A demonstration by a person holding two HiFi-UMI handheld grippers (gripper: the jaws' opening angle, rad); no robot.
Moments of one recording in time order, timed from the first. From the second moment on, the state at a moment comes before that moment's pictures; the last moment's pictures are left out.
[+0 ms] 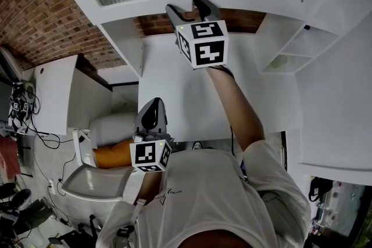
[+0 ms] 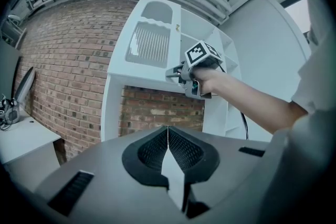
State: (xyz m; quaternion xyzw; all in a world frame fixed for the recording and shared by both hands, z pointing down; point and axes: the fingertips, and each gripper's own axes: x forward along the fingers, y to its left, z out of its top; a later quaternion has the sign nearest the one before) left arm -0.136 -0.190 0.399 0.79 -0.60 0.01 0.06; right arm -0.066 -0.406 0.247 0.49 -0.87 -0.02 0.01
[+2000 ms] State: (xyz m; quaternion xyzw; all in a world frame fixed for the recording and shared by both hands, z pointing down) left arm -0.110 -0.183 0.406 0.81 -0.58 0.01 0.06; right arm -0.054 -0.339 0.246 0.44 -0.90 -0.03 0.00
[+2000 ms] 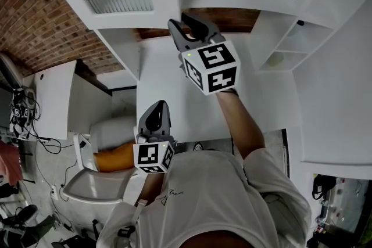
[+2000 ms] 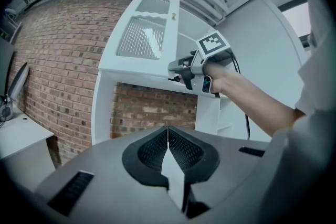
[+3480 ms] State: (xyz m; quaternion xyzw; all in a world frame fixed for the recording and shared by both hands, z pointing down) left arm -0.110 -0.176 0.409 0.81 -0.58 0.00 0.08; right arm -0.064 -0.286 0.245 0.36 -0.93 -0.04 -0.02
